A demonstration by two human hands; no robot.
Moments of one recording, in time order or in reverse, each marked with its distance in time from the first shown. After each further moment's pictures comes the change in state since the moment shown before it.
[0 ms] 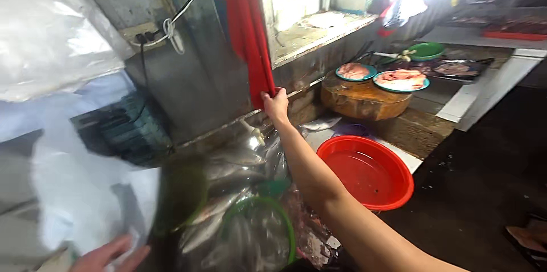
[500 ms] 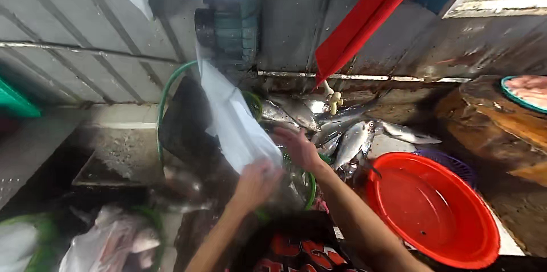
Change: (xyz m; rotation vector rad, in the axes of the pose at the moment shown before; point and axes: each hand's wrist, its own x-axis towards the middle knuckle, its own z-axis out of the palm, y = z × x) left_hand -0.015 0.101 0.232 -0.558 0.426 0.032; right_hand -0.241 0.126 0.000 0.518 -1.428 0.180
